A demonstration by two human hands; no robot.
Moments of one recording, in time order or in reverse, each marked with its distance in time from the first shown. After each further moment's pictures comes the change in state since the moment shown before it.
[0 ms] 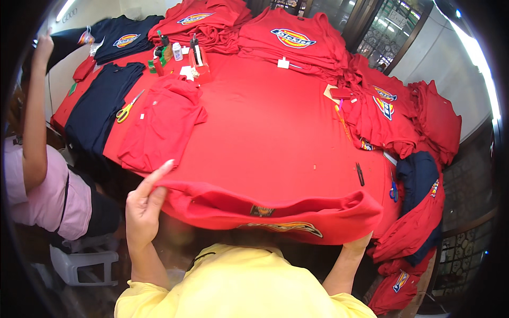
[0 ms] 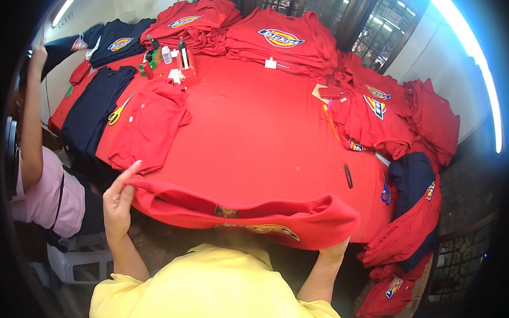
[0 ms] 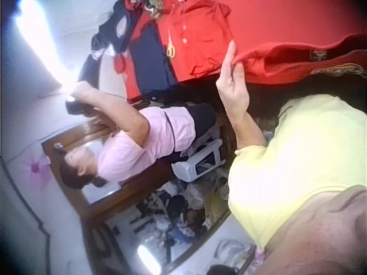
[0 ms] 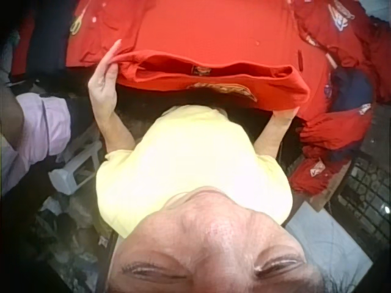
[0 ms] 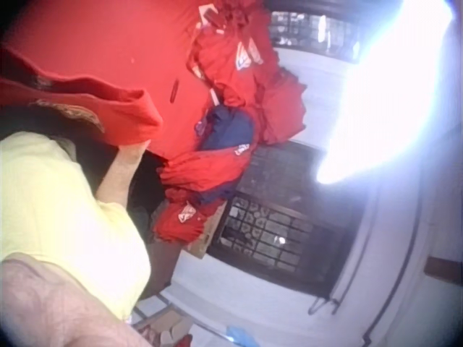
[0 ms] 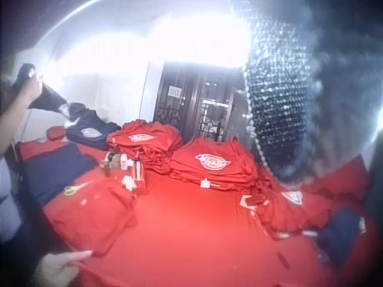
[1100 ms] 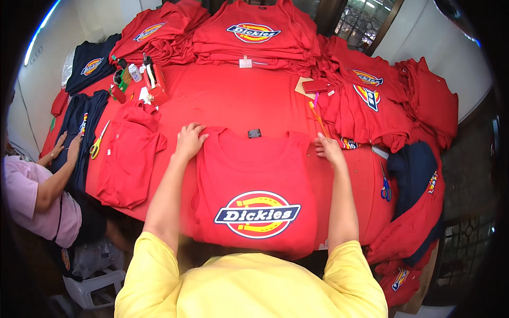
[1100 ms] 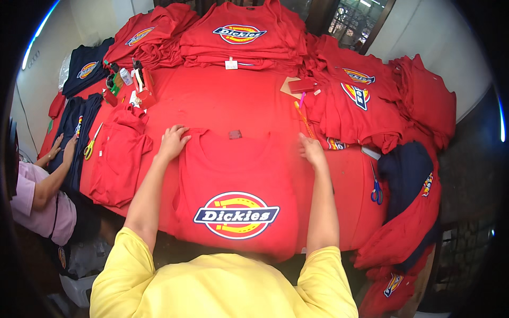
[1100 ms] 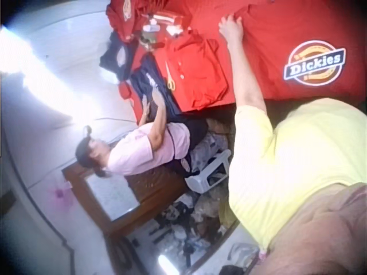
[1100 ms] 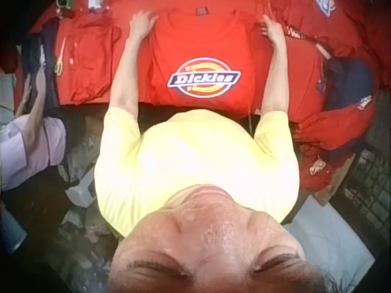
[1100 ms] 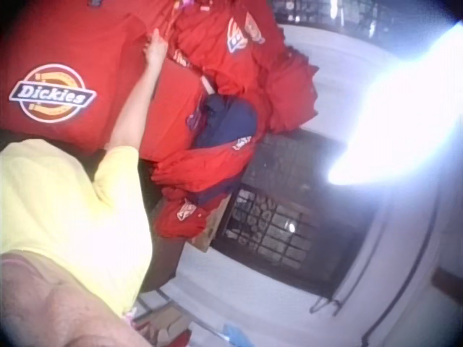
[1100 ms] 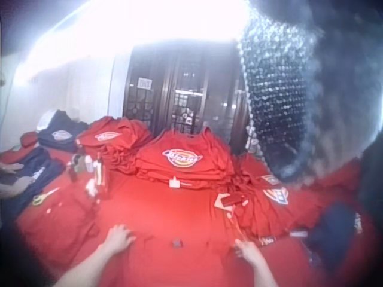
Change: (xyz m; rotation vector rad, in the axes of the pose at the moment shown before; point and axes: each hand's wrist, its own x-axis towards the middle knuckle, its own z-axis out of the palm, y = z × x) left_hand 0.254 -0.225 0.180 0.904 -0.160 0.131; right_hand 0.298 0.132 -0.070 -0.571 -0.023 0.684
